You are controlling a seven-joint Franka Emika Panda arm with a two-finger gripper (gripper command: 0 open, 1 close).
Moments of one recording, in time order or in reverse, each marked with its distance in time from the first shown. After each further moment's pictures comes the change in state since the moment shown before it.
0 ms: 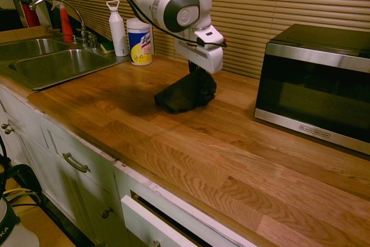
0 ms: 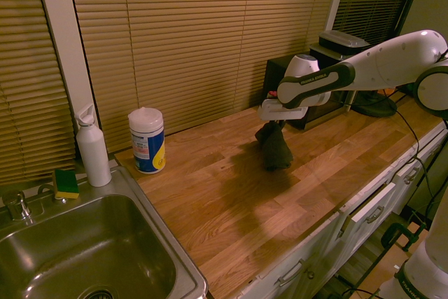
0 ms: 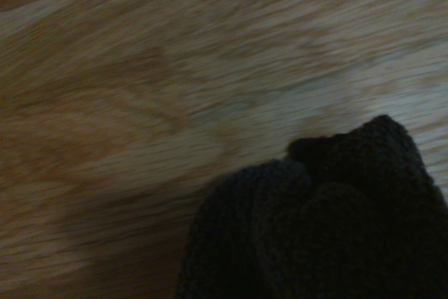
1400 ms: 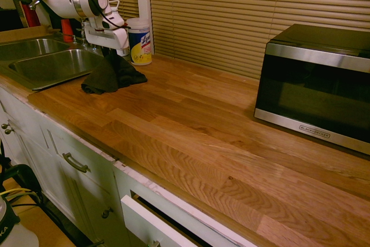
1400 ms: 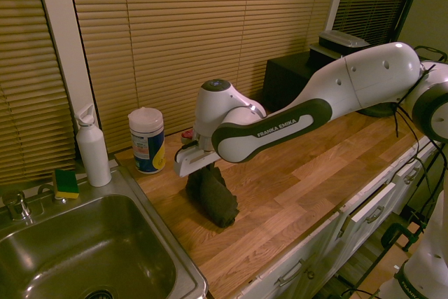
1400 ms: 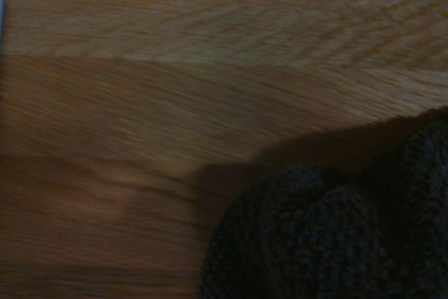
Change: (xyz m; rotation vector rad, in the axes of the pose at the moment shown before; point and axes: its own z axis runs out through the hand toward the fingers) arm -0.344 -0.132 0.011 -0.068 -0.014 -0.331
